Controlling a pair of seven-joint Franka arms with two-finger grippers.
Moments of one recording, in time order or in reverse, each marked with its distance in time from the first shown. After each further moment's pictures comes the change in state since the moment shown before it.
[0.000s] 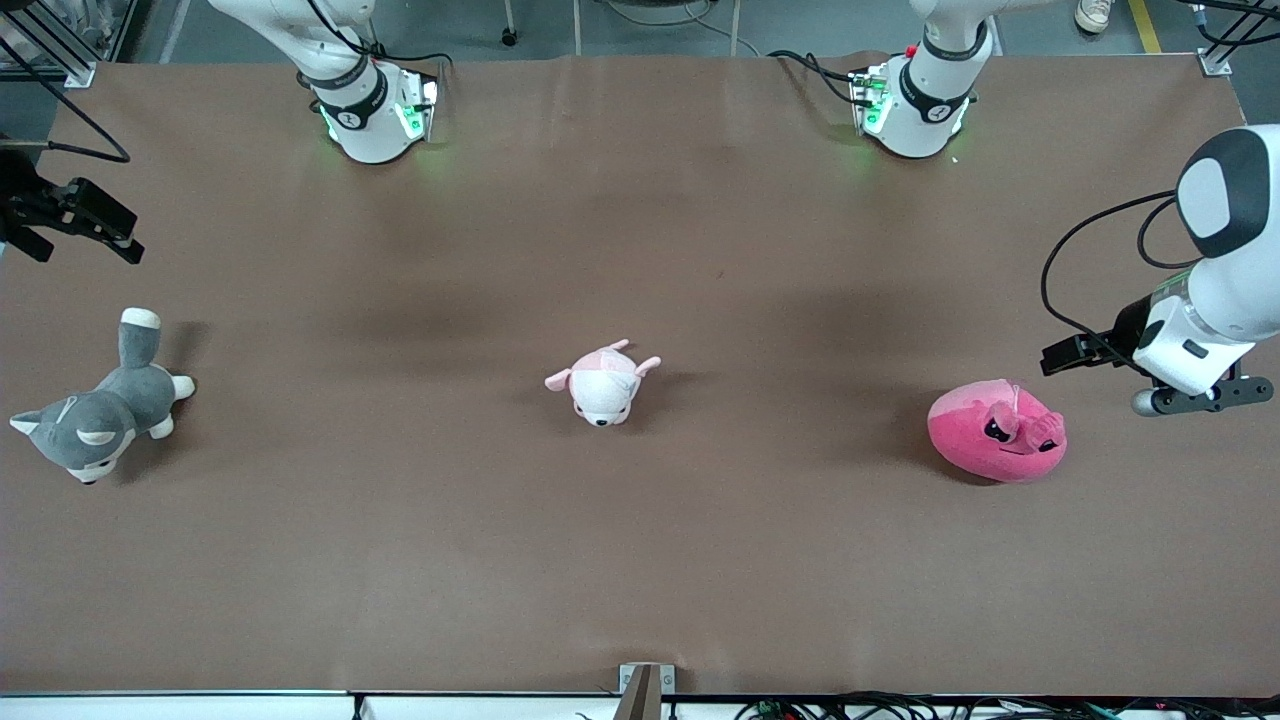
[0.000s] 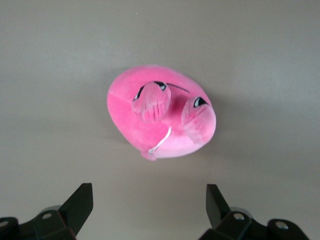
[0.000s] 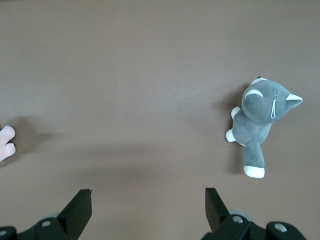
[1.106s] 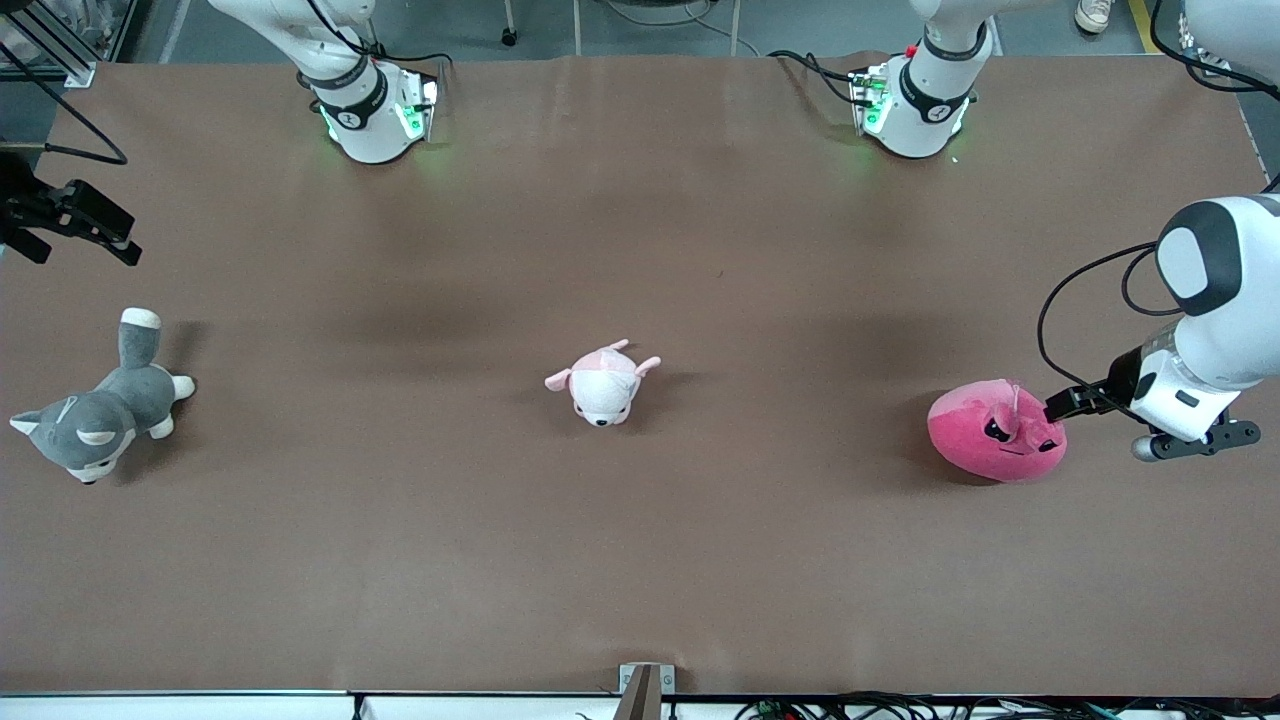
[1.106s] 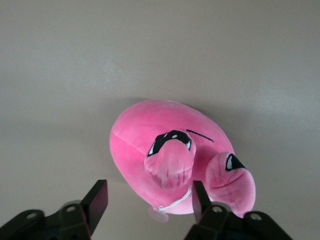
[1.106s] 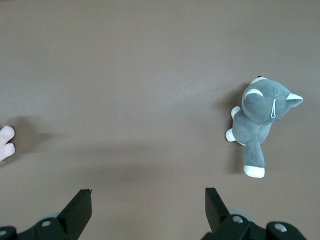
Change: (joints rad) left arm 0.047 0.138 -0.010 0.016 -0.002 0.176 0.000; right arm 0.000 0.010 -0.001 0.004 0.000 -0.004 0.000
